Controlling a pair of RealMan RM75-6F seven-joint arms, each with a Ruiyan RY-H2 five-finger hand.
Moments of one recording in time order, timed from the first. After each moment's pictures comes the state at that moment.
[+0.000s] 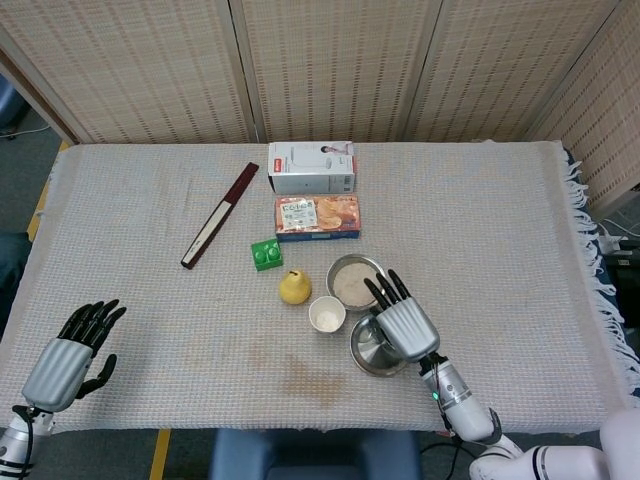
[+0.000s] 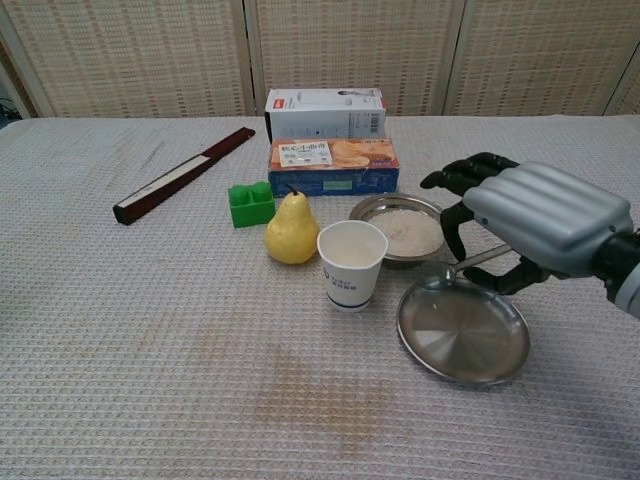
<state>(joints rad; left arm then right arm) -0.18 -1.18 0.05 -1.47 1.70 1.48 -0.07 0.60 -1.60 -0.06 -1.53 -1.33 1.28 -0.67</state>
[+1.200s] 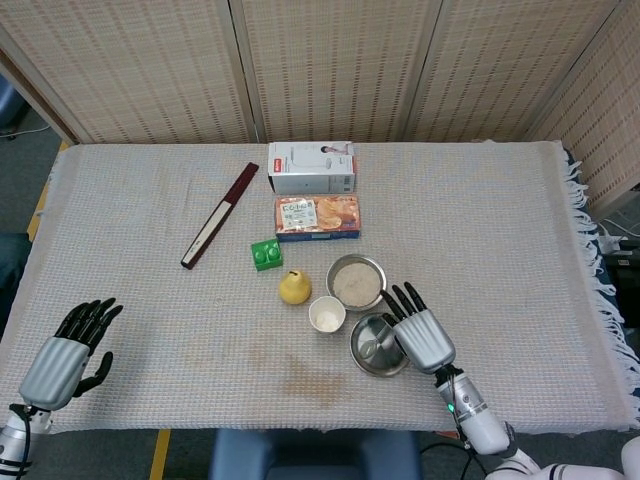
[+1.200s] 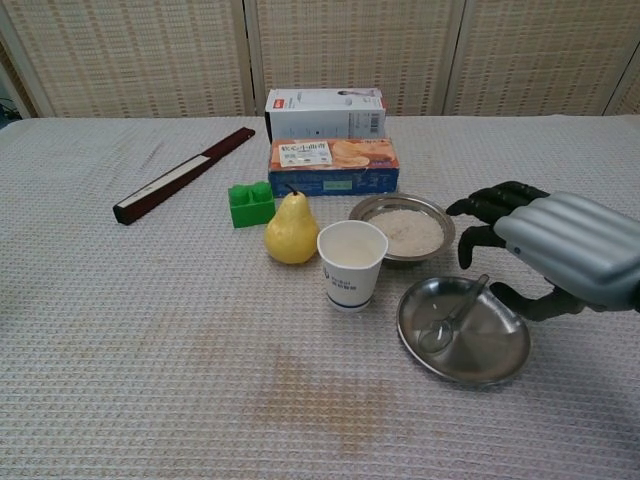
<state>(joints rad) -0.18 -1.18 0.05 -1.46 1.69 1.48 -0.08 0.46 -1.56 -0.05 -1.54 -1.42 1.28 -0.61</state>
